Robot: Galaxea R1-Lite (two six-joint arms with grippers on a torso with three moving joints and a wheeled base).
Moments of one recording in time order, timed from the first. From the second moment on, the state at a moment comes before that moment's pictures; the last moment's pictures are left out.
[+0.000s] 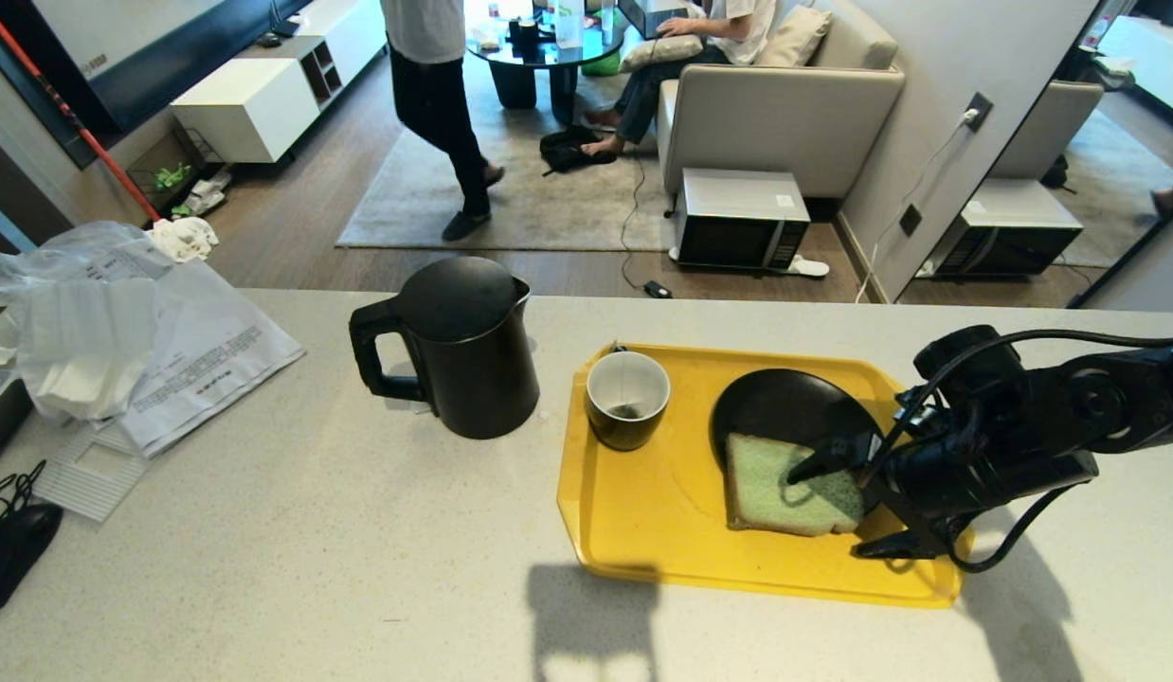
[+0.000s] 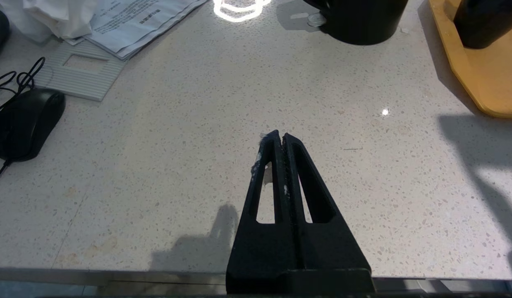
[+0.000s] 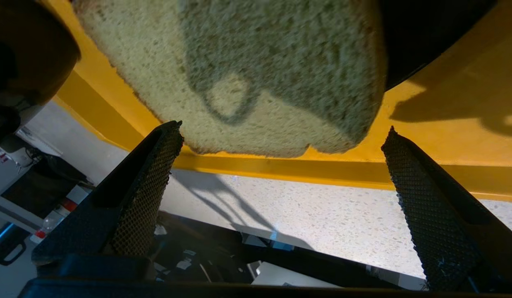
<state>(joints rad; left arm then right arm) 0.00 0.00 0.00 -0.02 0.00 0.01 0.13 1.89 -1.11 0.30 0.45 0.80</state>
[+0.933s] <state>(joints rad) 0.00 0.00 0.00 -0.01 0.00 0.01 0.04 1.95 -1.16 0.28 0.63 0.80</state>
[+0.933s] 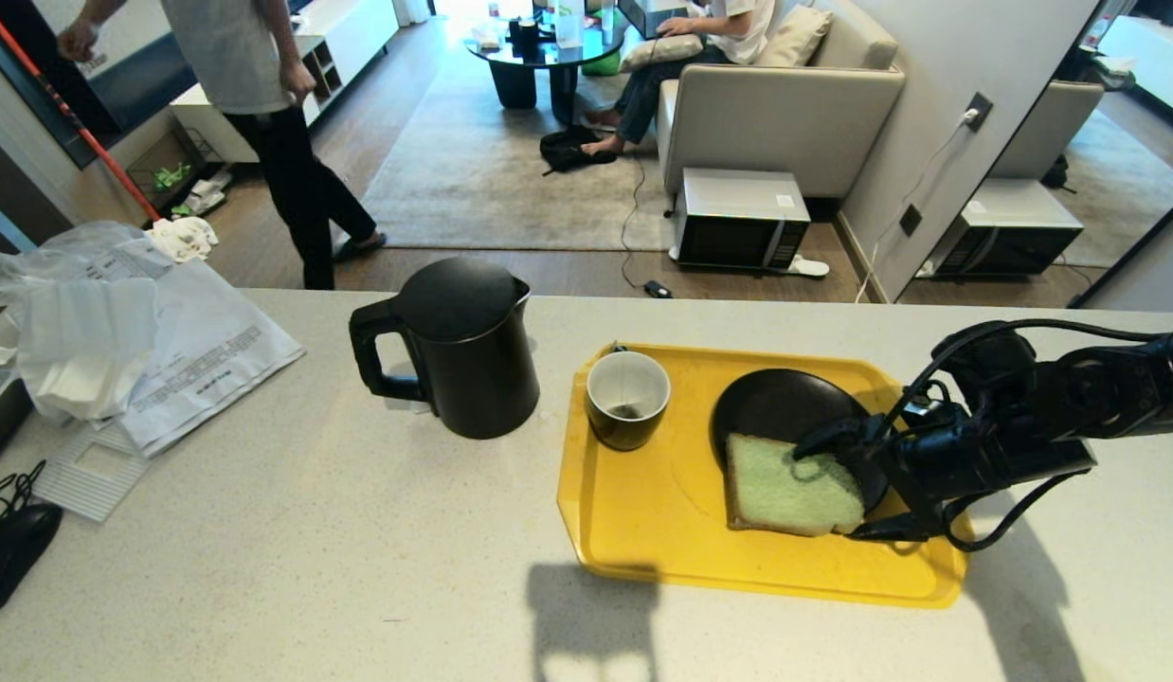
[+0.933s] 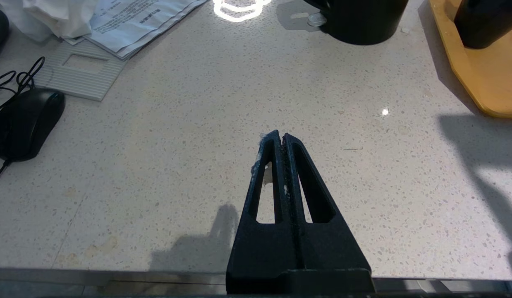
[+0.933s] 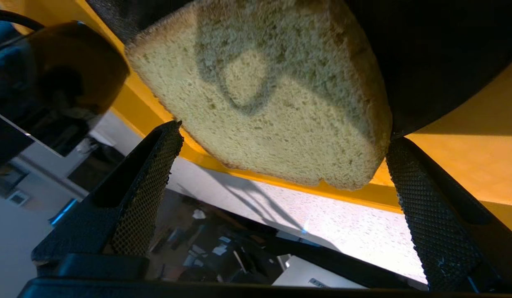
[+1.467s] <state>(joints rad) 0.00 0.00 0.00 -0.01 0.00 0.01 0.00 1.97 -1.15 0.28 0.69 0.80</state>
